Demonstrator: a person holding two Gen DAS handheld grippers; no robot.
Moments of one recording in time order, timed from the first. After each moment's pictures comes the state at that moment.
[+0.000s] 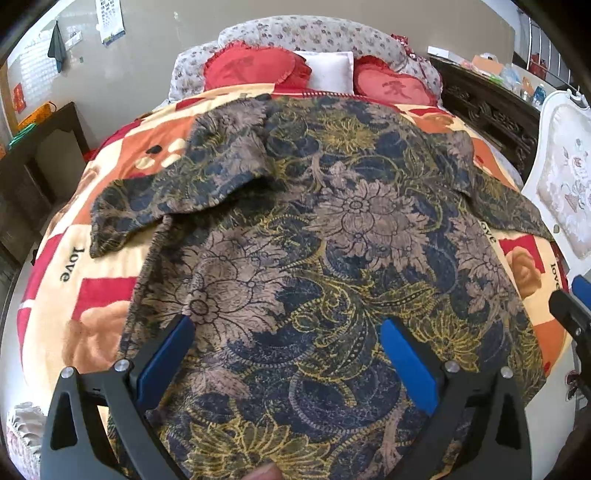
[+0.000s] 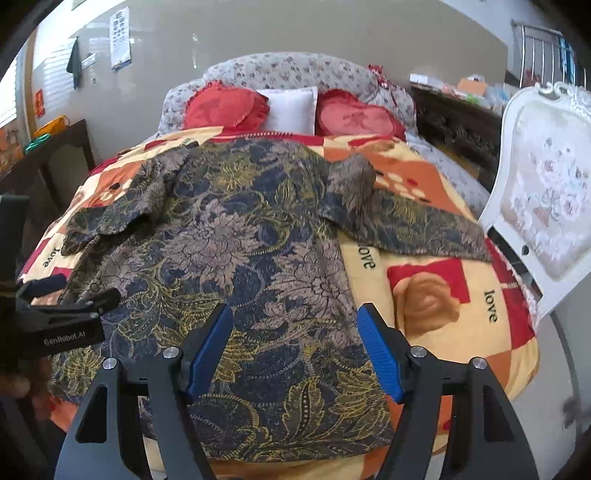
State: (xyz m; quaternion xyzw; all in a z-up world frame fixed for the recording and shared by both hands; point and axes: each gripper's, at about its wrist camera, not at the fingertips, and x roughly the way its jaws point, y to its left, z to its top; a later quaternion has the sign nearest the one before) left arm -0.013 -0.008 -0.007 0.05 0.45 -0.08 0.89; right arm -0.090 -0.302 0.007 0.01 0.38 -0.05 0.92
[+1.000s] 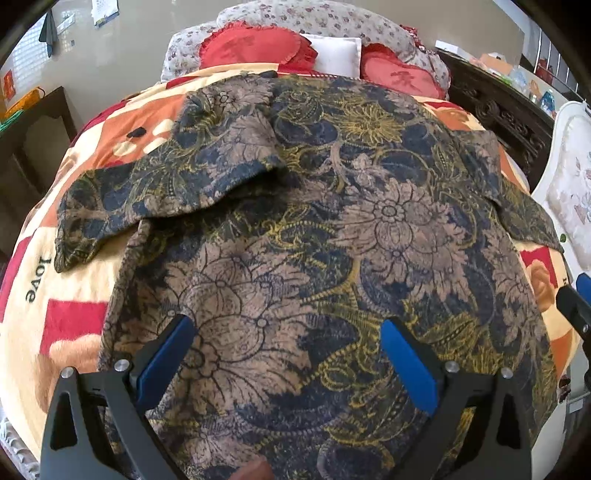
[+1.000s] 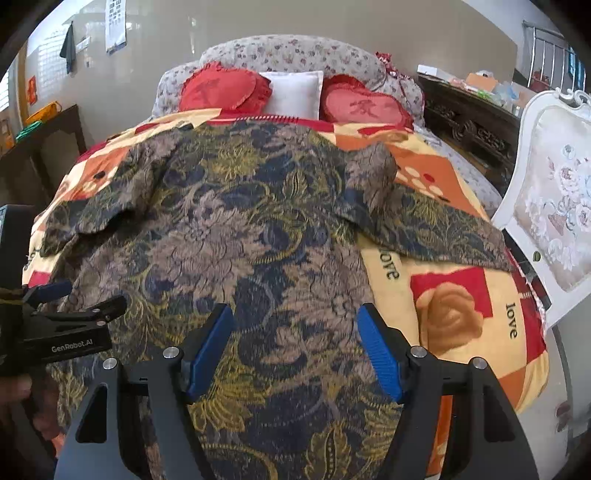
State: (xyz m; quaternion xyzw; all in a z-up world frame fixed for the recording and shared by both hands) left arm 0.045 0.005 -0.037 0.03 0.48 -0.09 0.87; right arm -0.036 -0.286 -0.009 0.00 0.39 -0.06 0.92
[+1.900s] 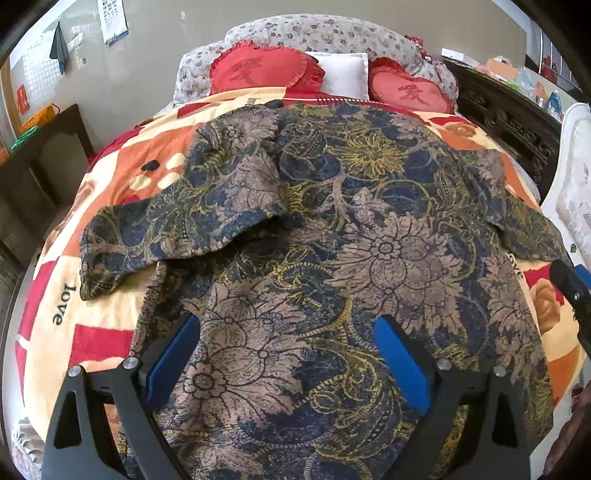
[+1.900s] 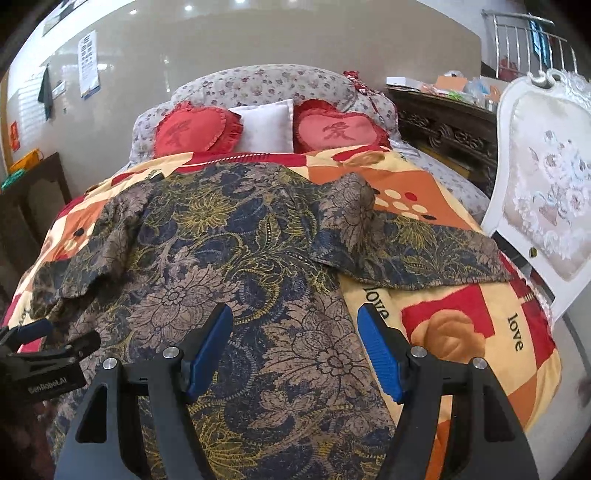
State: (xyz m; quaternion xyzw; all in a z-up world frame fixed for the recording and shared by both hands) left arm 0.047 -0.010 -0.008 0.05 0.45 -0.06 0.89; right arm -0.015 -0.312 -0.001 0.05 0.33 -0.10 0.94
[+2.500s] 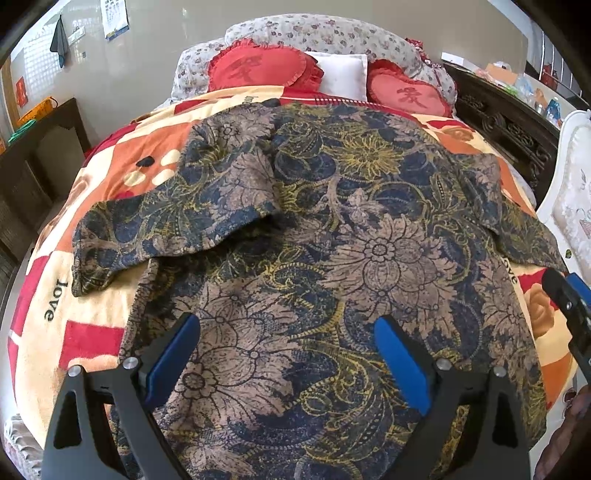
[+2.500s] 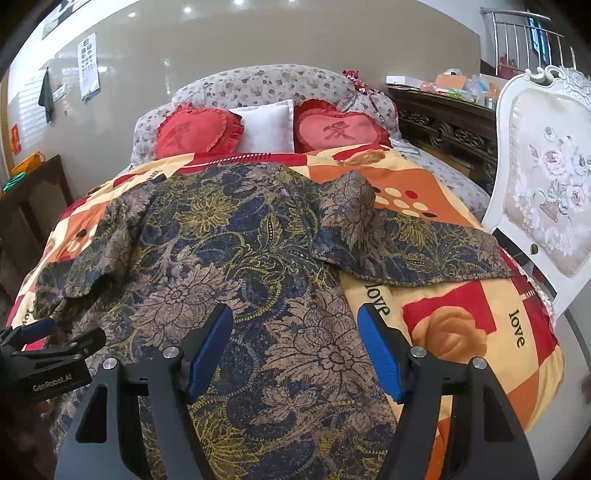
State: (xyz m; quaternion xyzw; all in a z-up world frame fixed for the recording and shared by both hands) left arm 0.050 -0.009 -0.010 0.03 0.45 -0.07 0.89; right arm -0.015 -0.309 -0.003 0.05 0.34 -0.10 0.94
